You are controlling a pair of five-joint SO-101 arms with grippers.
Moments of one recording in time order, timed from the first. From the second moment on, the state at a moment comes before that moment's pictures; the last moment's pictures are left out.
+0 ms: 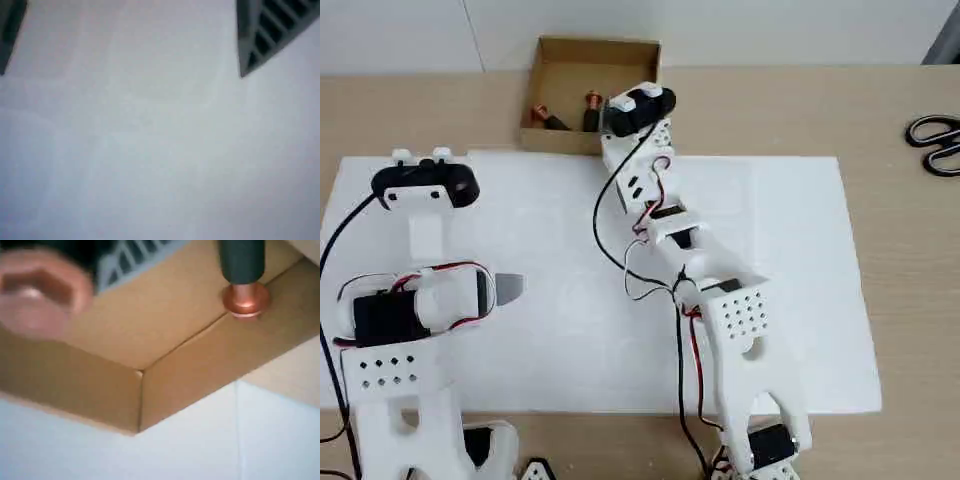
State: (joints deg) left arm -12.1 -45.1 31.5 91.6 1.0; right arm -22.2 54.3 -14.3 -32.0 -1.1
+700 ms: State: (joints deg) left arm -12.1 -45.3 31.5 91.6 1.0; right arm -14.9 33.8 -15.5 -9.6 -1.1
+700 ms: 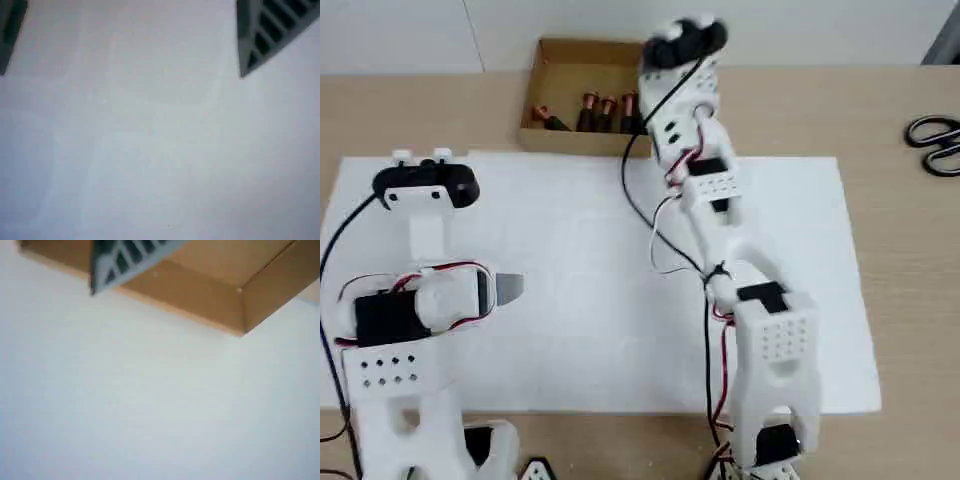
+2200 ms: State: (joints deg) left arm -12.1 -92.0 84.3 53.7 1.0; right arm -5.4 -100.6 95.9 27.5 -1.1
